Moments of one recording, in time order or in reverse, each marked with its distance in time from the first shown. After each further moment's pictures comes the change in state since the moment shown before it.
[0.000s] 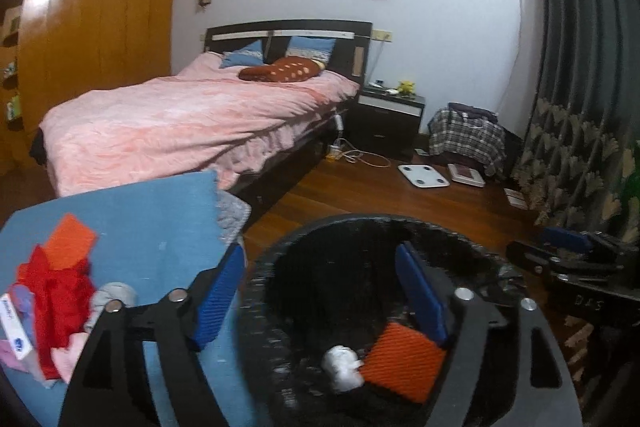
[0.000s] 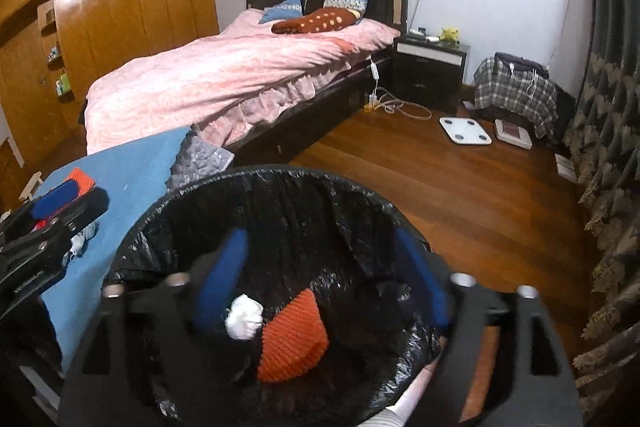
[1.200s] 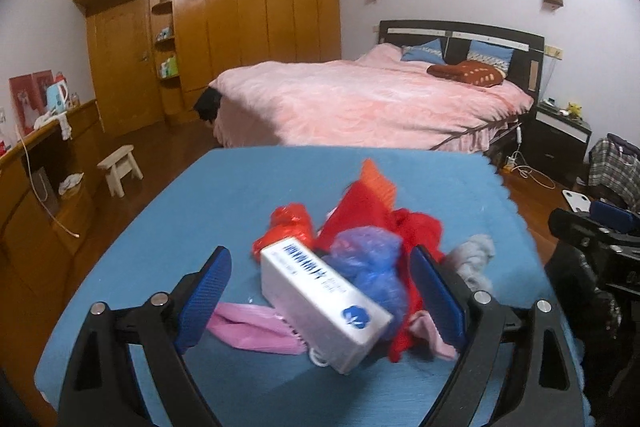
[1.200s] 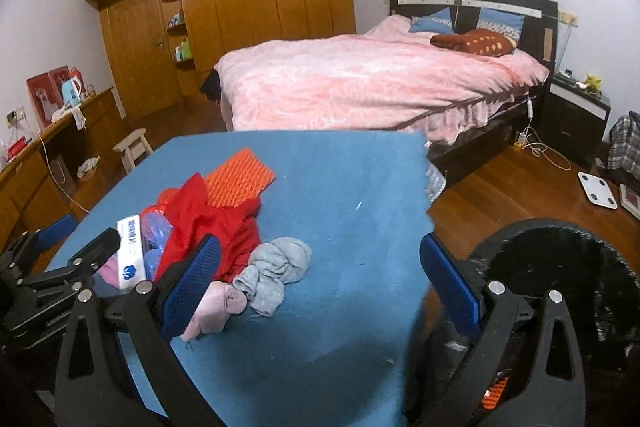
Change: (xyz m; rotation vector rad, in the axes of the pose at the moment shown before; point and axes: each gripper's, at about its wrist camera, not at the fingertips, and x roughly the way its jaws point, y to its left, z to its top) left arm -0.096 0.243 -0.075 -0.209 0.033 0.554; right arm 0.054 0.276 0.014 -0.227 -0.013 0.407
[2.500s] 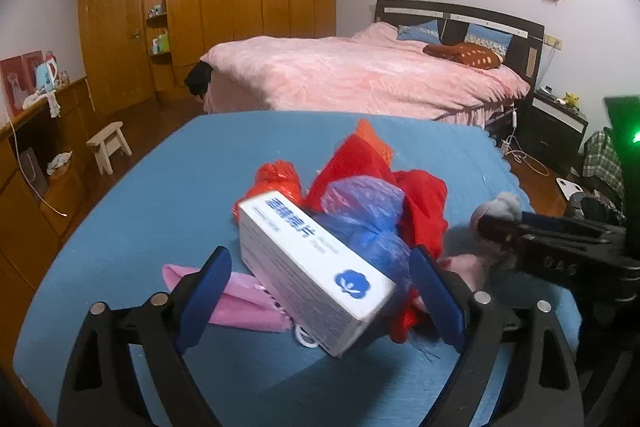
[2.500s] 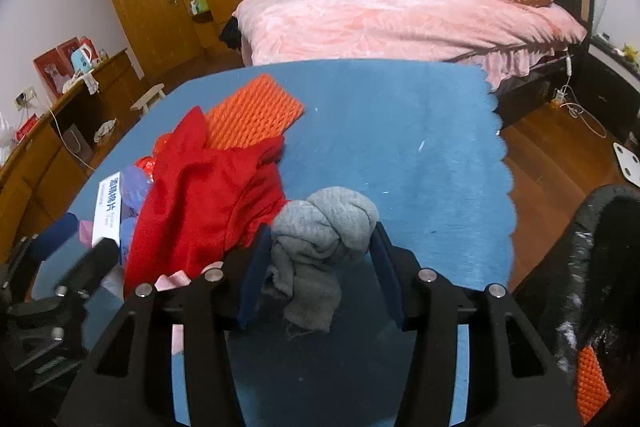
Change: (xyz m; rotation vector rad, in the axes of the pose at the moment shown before) left arm 0.026 -0.010 -0.025 -0.010 0.085 -0.041; right arm 0.067 0.016 -0.018 0.001 0.198 0.109
